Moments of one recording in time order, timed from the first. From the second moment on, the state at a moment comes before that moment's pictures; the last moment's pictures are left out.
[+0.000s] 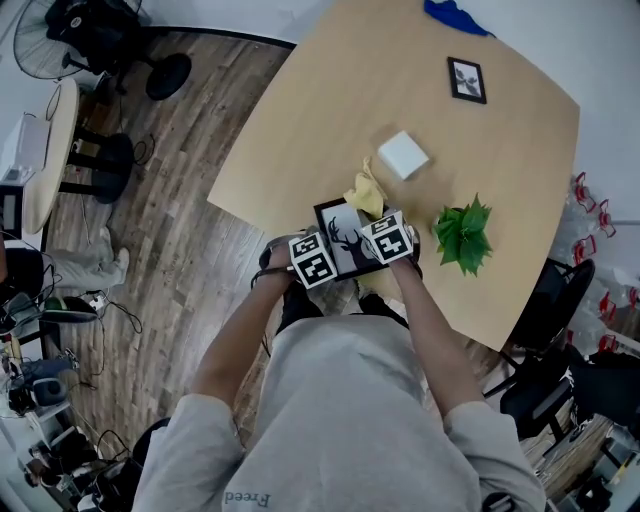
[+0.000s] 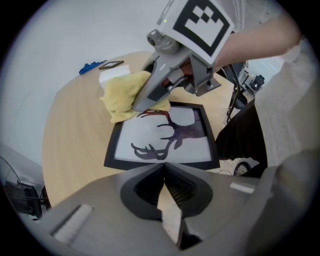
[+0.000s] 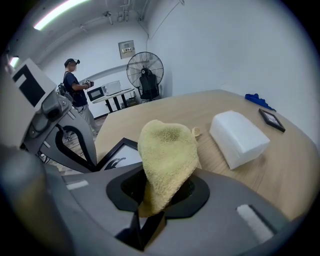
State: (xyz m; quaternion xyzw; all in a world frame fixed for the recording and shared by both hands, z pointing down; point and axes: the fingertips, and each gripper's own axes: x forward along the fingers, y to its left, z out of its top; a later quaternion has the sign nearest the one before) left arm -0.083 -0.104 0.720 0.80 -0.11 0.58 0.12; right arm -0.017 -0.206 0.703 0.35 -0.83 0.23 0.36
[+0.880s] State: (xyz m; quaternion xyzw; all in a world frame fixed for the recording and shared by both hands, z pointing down) left arm -0.082 -0.104 0.717 0.80 -0.09 0.58 0.13; right arm -0.001 -0.165 0.697 0.37 -0.83 0.26 0.33
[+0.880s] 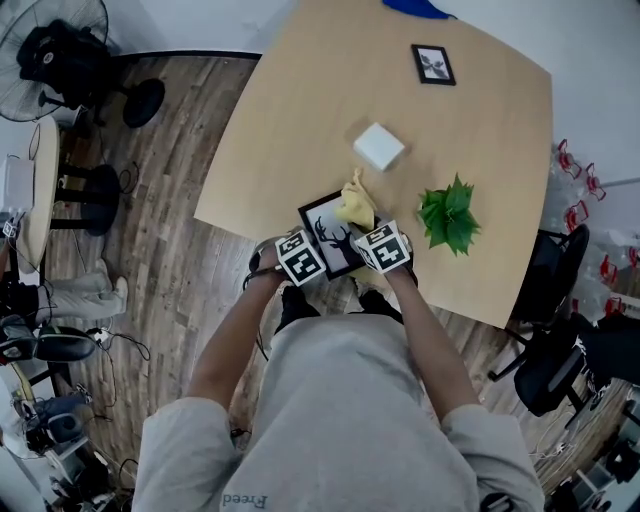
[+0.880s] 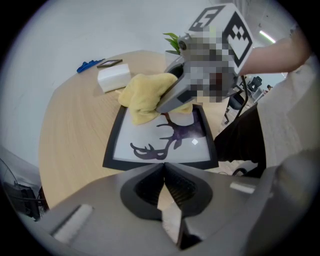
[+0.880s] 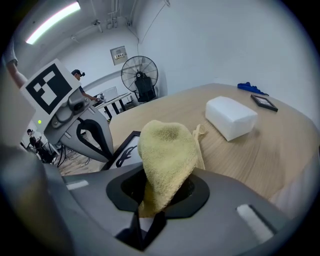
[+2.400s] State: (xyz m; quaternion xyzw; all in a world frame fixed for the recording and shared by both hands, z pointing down) left arm -0.083 -0.107 0.715 0.81 -0.13 0.56 0.13; right arm 0.029 -0.072 0.696 0.27 -0.86 0.28 0.34
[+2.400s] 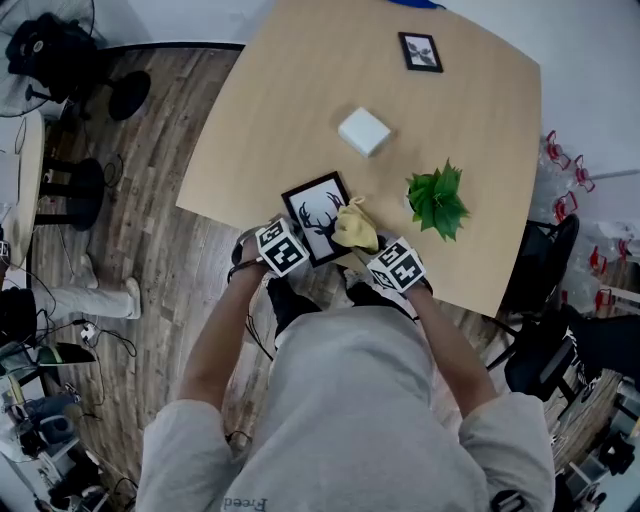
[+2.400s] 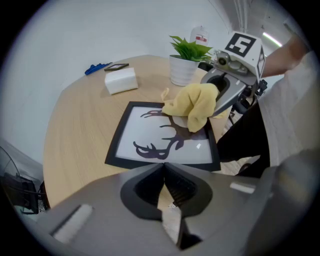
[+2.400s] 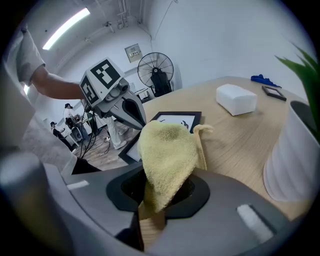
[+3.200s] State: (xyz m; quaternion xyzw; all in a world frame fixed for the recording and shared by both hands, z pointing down) left arm -0.083 -0.107 0.715 0.81 -0.14 0.56 0.14; right arm 0.010 -0.040 0.698 0.19 -0.87 0.26 0.36
